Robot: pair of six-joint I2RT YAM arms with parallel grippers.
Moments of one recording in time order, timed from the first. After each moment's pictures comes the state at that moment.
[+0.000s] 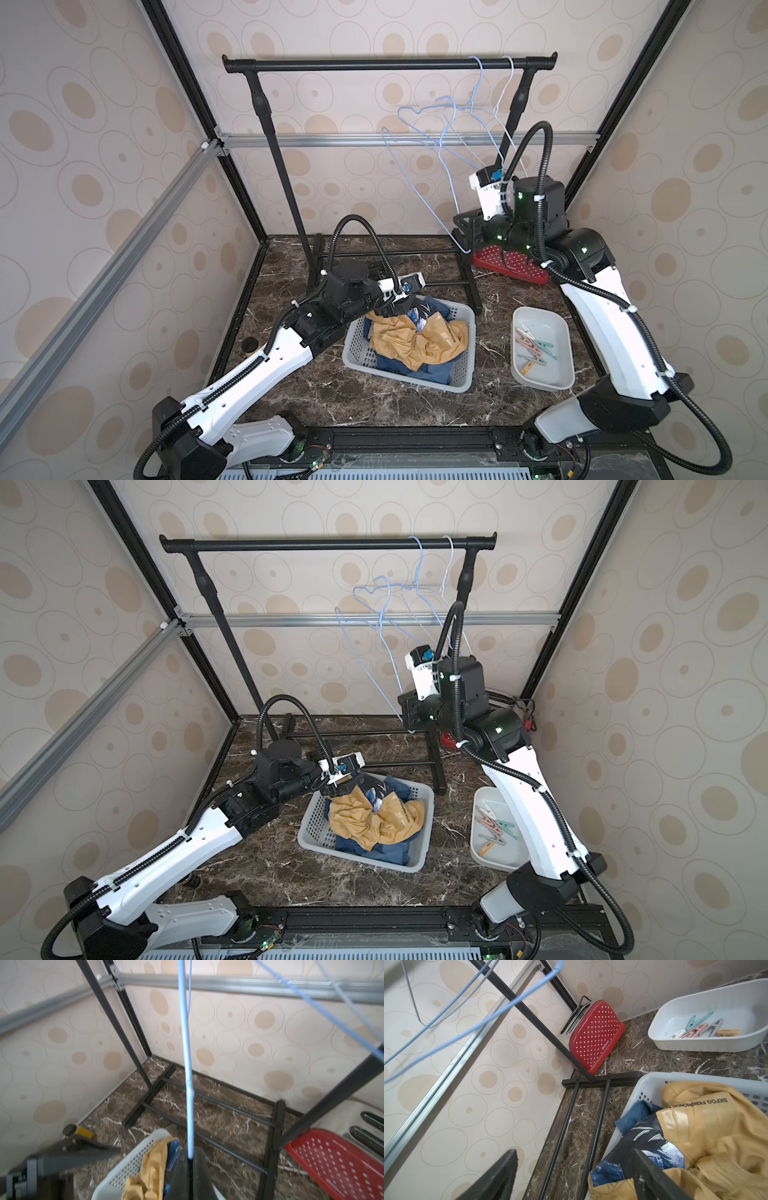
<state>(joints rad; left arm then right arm) -0.73 1.17 1.12 -0.24 0.09 0.76 0.51 1.56 2.13 -0.91 -0.11 0.10</state>
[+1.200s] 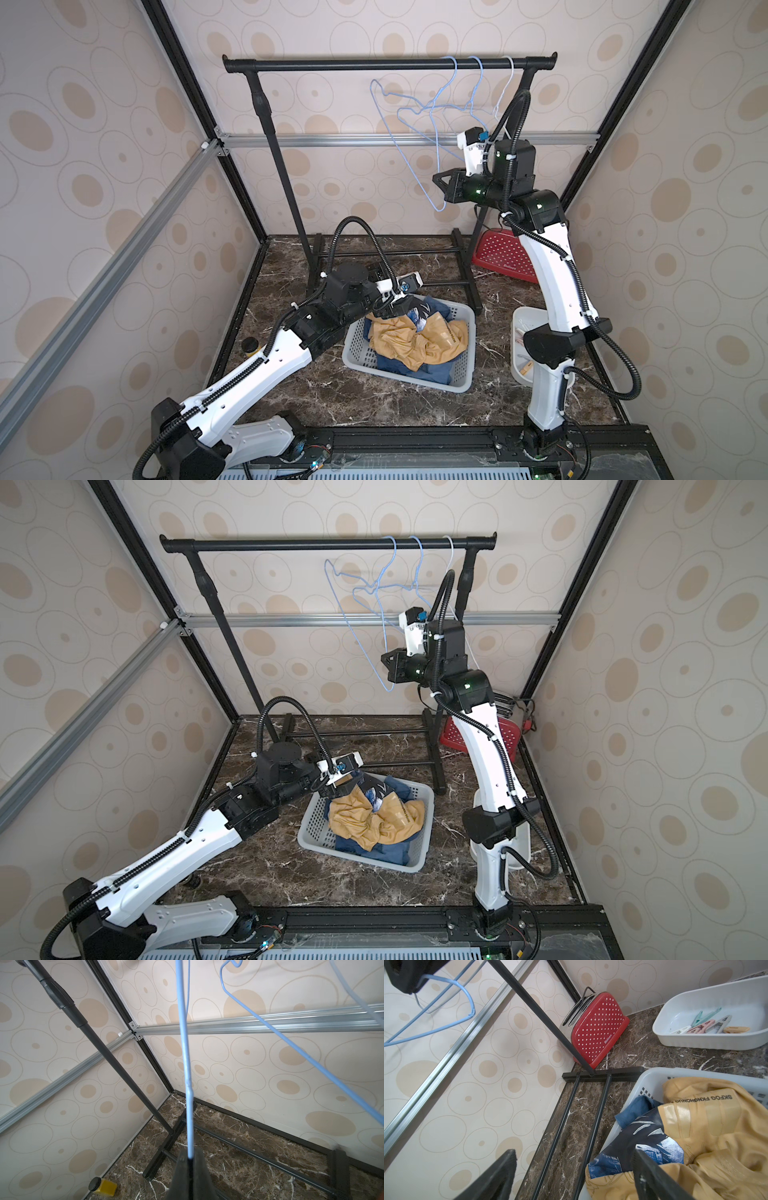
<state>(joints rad) -0.73 1.16 1.10 -0.24 0.06 0.73 0.40 1.99 2.62 -0.86 -0.35 0.27</state>
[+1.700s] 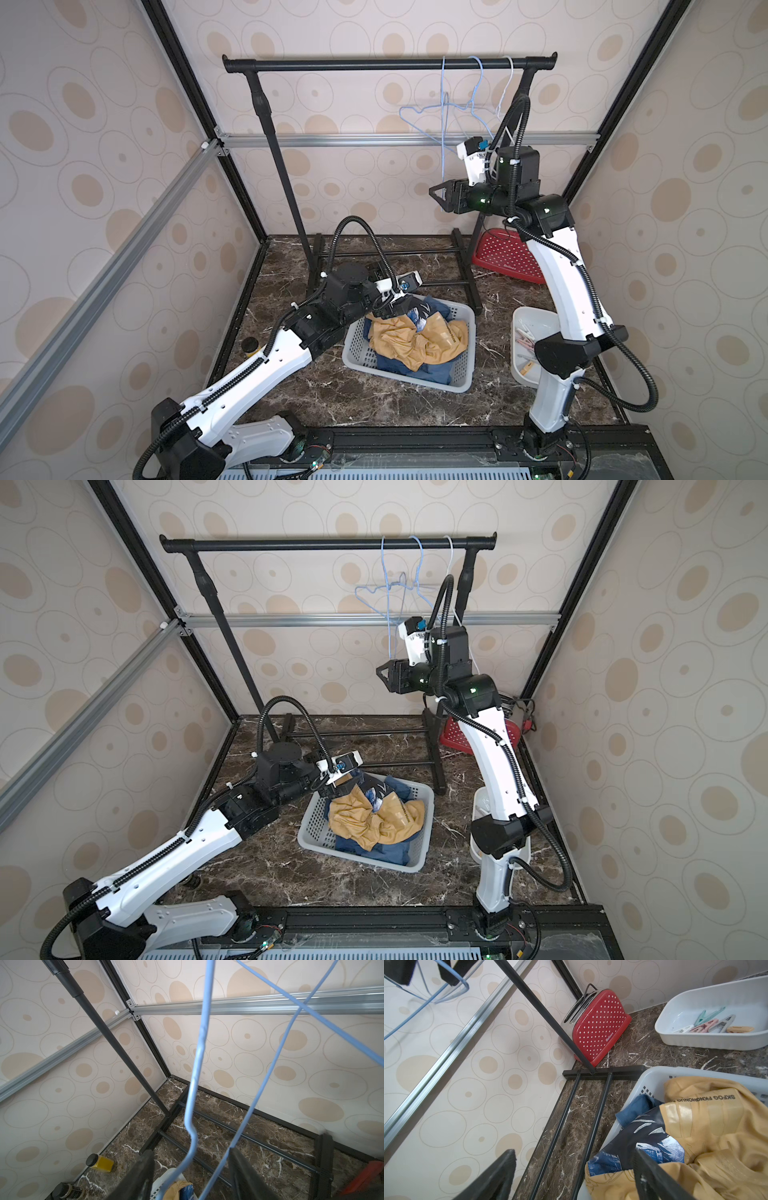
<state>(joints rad) -0.73 1.16 1.10 -0.24 0.04 0.71 0.40 1.85 2.42 -0.89 -0.34 0.18</state>
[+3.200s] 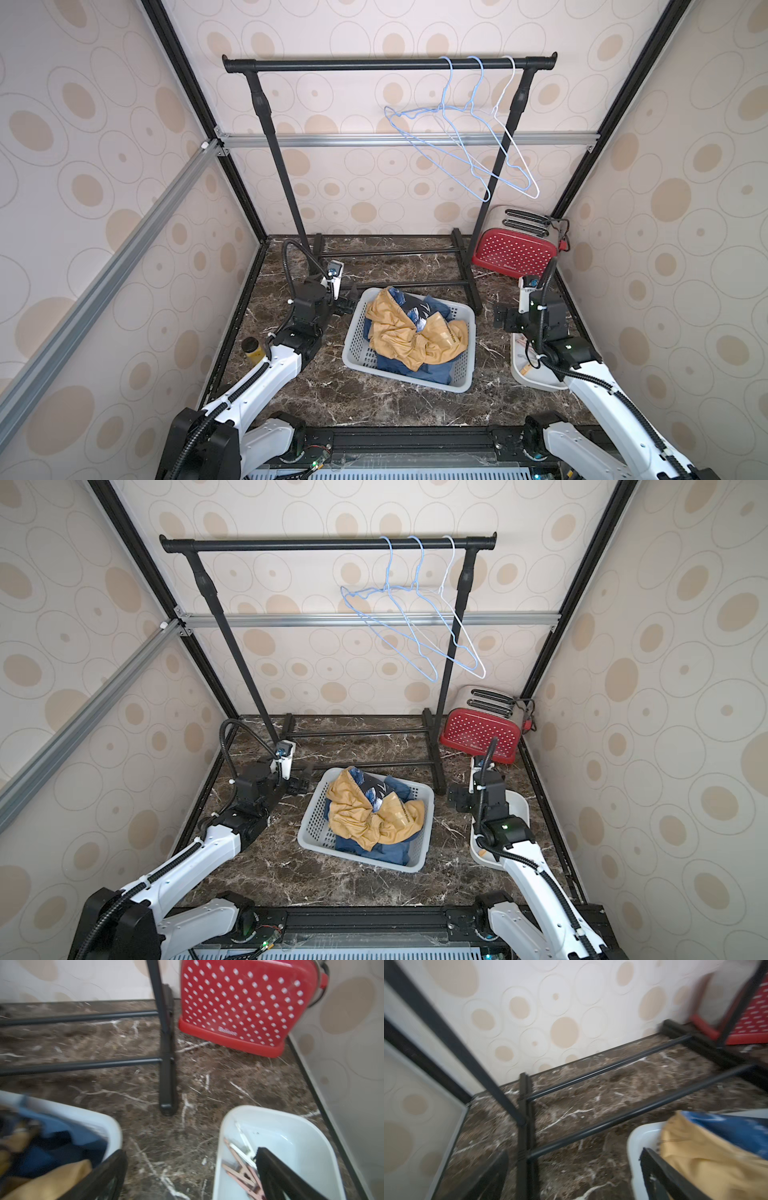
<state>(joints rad) -0.31 1.11 0.60 0.21 -0.23 0.14 0.18 0.86 0.61 -0.36 0.25 0.14</state>
